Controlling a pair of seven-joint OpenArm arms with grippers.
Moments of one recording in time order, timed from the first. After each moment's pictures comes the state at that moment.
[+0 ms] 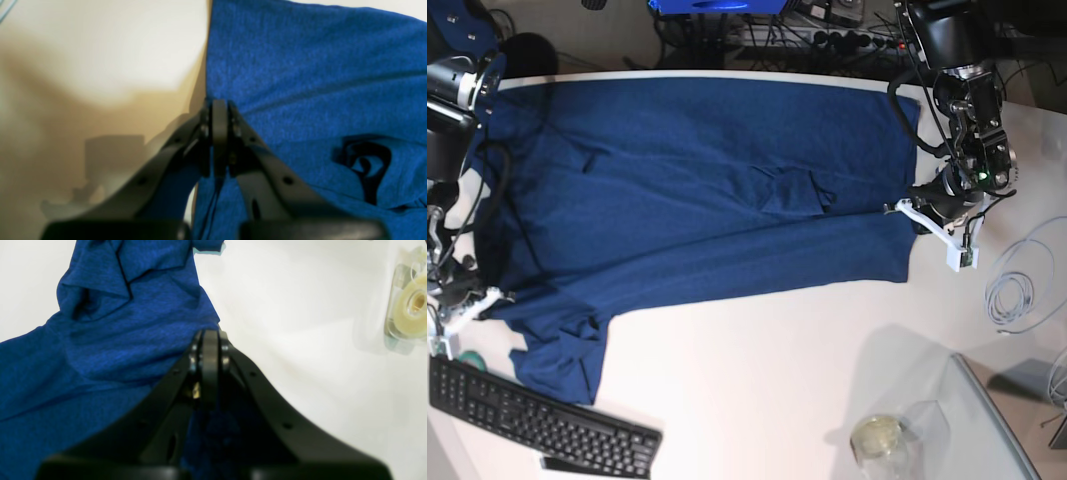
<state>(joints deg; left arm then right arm) 2.3 -8.4 -22.7 78.8 -9.1 -17.8 42.4 19.6 15.6 23.1 53.5 2.2 24.4 -32.4</state>
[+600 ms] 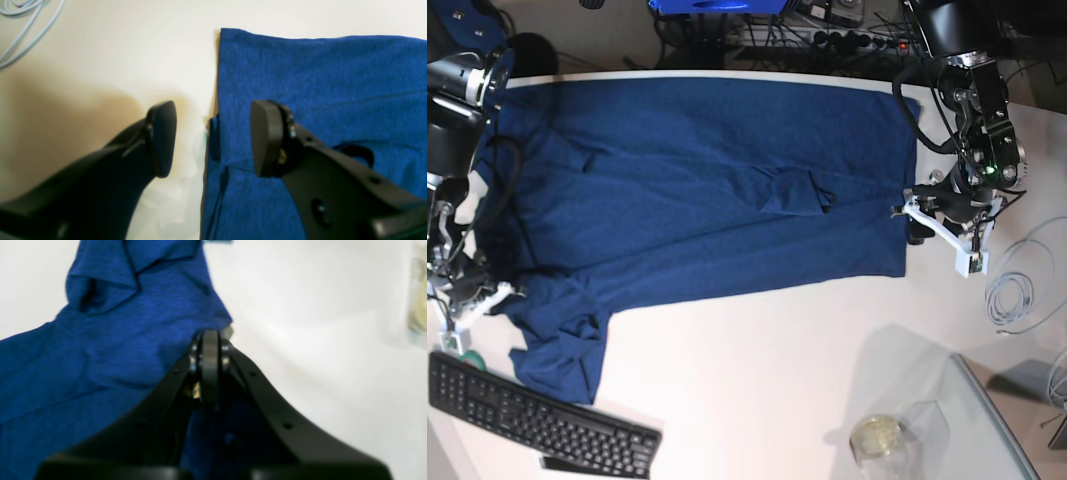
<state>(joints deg) 4.1 -8.5 -22.8 85.8 -9.0 -17.8 42.7 18.9 13.9 23.2 53.5 2.2 24.4 -32.4</state>
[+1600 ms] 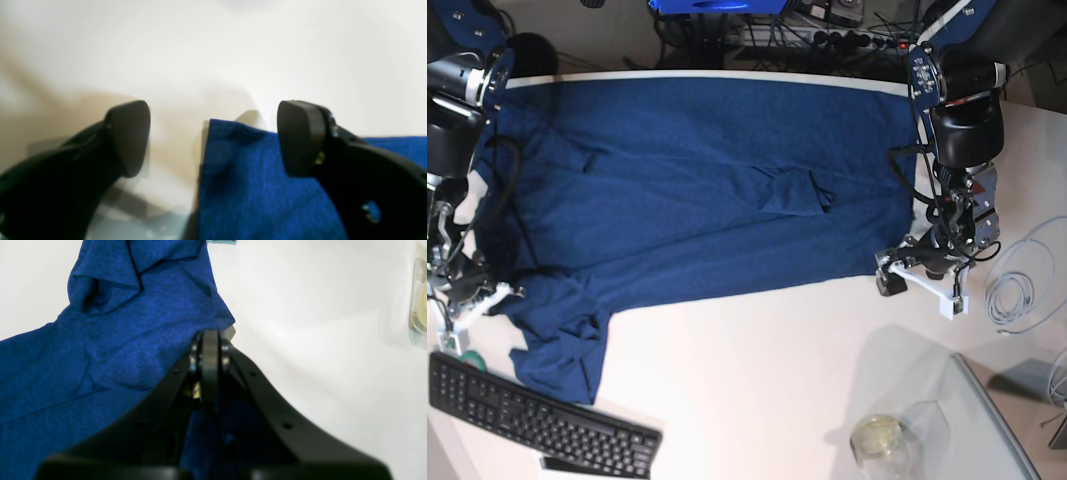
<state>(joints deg) -18.6 -12.9 -18.4 40.2 -9.7 -17.8 21.4 18.9 14.1 23.2 53.5 2.2 24.4 -32.3</state>
